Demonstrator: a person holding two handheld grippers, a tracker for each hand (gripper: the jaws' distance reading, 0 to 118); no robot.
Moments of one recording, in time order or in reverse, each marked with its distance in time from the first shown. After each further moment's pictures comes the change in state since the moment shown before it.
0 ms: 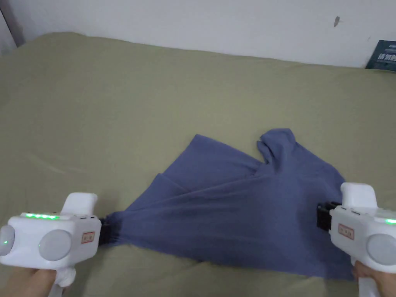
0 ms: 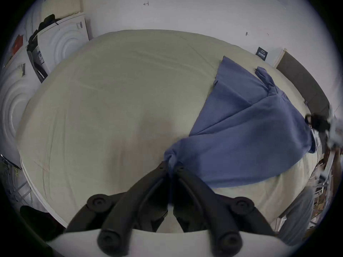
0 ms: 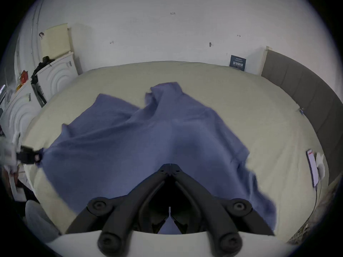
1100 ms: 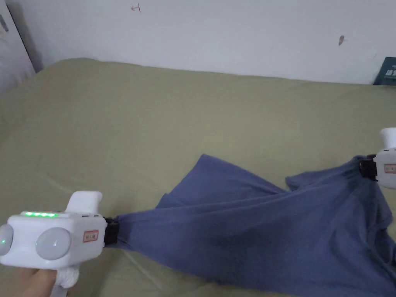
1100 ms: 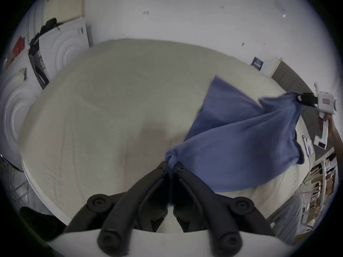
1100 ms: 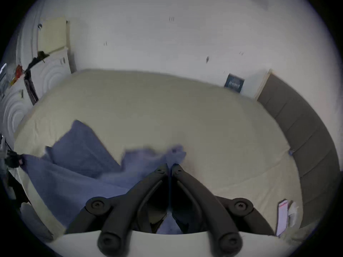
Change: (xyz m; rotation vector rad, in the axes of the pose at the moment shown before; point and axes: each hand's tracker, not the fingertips) left arm -0.002 0.040 0.033 0.076 -0.046 0.035; right arm 0.076 0.125 0.019 0.056 -0.056 0.127
